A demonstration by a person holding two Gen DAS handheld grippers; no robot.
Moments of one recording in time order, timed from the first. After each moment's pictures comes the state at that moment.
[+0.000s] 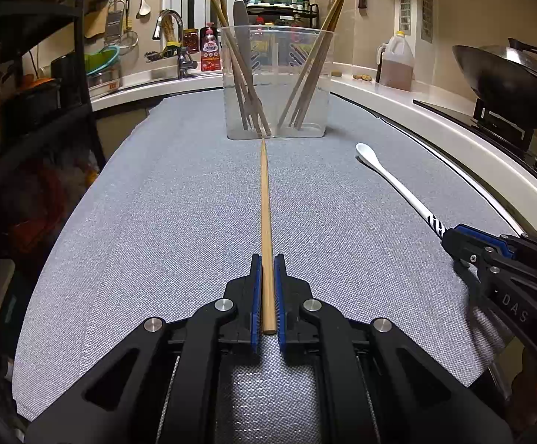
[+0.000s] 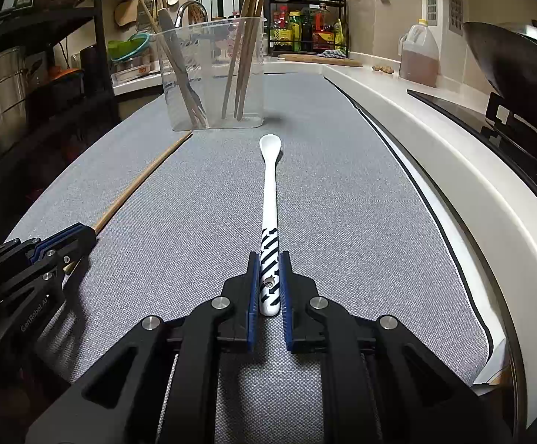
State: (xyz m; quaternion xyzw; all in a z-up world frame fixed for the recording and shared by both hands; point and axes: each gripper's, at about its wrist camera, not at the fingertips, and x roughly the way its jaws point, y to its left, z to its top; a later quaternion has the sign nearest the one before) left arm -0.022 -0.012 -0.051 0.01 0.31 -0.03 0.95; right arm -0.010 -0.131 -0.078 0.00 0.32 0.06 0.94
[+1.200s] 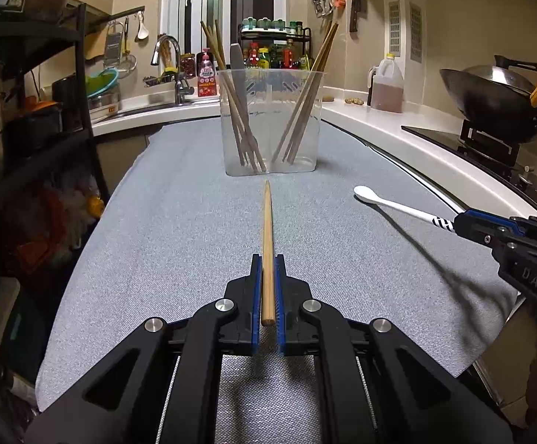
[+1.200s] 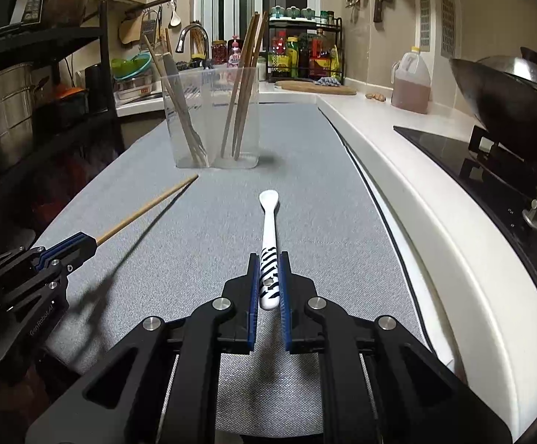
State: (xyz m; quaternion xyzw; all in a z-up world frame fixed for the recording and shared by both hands) left arm -0.040 -0.008 -0.022 0.01 0.26 -0.04 0.96; right arm -0.032 -0.140 -0.033 -0.01 0.28 0.05 0.96
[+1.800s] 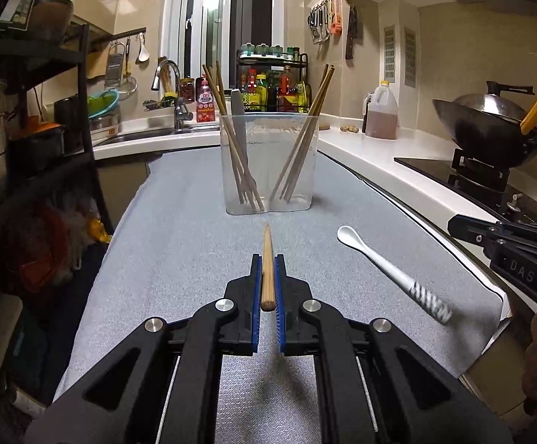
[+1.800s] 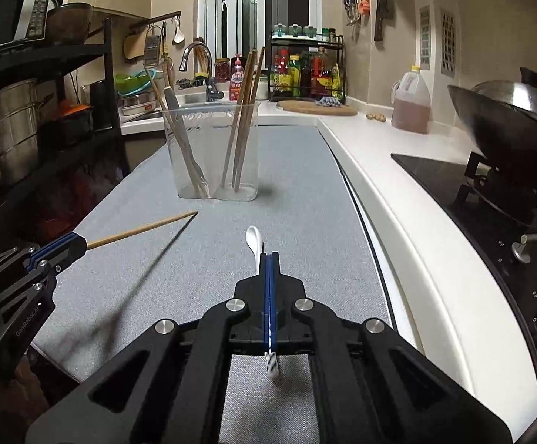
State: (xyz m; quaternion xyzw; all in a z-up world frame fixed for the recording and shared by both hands) left arm -0.044 -0.004 0.009 0.00 0.22 -0.05 0.97; right arm -0.027 -0.149 -0.005 0.00 0.26 0.06 0.96
